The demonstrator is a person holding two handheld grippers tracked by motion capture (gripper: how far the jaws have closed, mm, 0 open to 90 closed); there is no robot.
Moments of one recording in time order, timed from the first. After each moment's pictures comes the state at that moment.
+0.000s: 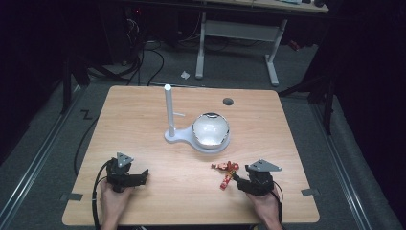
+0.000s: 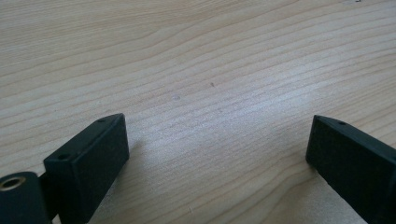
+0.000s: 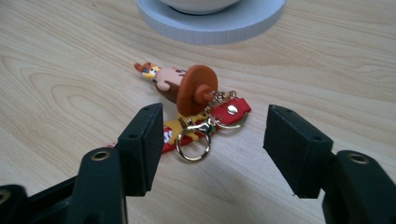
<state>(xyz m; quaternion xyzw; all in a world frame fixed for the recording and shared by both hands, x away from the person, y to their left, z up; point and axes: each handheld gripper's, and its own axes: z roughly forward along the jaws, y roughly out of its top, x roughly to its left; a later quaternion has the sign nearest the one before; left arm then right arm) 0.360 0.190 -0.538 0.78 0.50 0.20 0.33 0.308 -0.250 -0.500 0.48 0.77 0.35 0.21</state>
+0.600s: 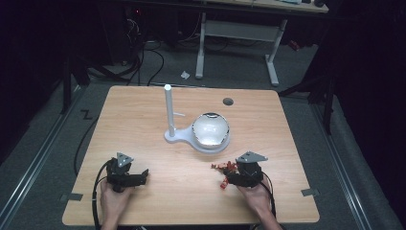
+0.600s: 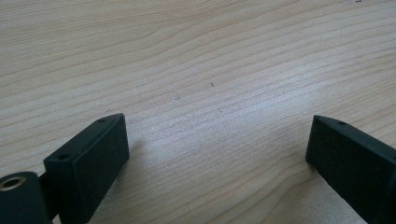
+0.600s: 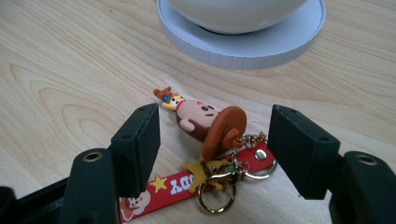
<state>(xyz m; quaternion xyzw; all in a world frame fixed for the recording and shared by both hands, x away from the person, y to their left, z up) 0.360 0.190 -0.538 0.78 0.50 0.20 0.33 0.334 -0.225 -0.496 0.45 0.80 0.34 0.20</state>
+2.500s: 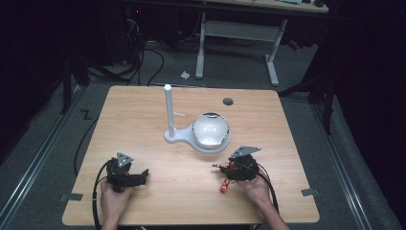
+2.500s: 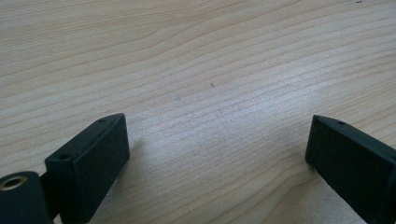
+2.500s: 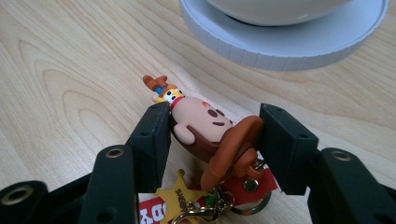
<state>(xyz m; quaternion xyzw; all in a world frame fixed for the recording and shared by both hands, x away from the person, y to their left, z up) 0.360 0.189 -0.538 0.78 0.50 0.20 0.33 0.362 -0.224 -0.503 0.40 0.84 0.33 0.14</state>
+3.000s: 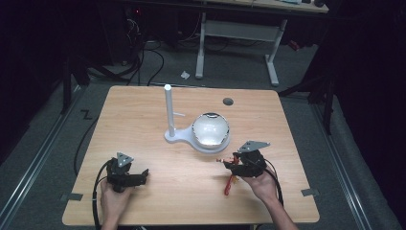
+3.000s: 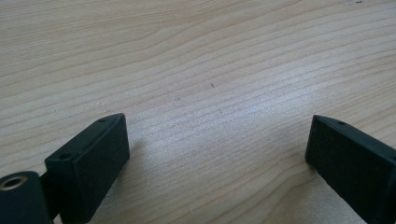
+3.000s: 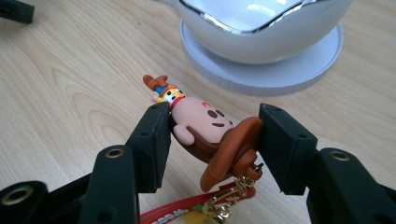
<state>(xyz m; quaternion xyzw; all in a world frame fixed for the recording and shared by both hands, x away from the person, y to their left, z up) 0.360 0.189 -0.538 0.78 0.50 0.20 0.33 0.356 -0.234 -0.464 0.40 0.84 0.35 0.15</state>
